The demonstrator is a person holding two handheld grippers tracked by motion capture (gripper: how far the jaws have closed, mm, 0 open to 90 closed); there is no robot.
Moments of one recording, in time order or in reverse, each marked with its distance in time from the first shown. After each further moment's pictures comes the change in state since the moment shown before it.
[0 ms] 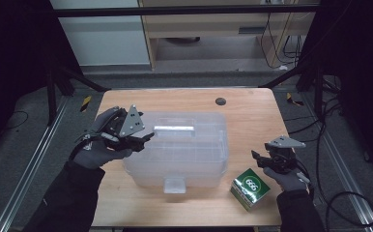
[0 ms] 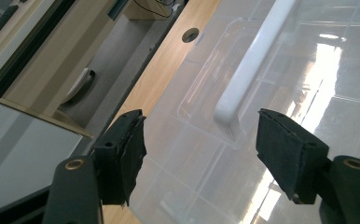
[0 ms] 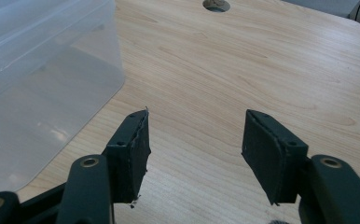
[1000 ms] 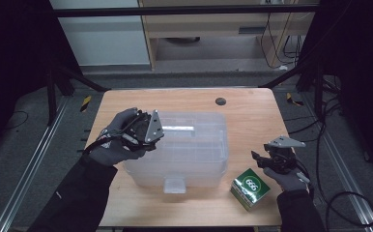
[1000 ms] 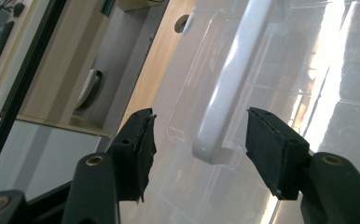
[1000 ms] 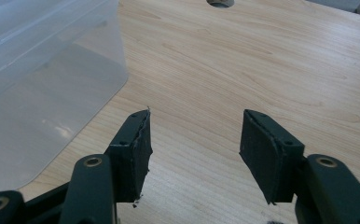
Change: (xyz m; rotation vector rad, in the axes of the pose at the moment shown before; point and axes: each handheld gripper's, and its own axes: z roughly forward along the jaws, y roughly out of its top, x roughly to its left) left arm -0.019 0.024 0.026 0.094 0.021 0.179; right arm 0.000 0.000 0.000 0.018 0.013 0.010
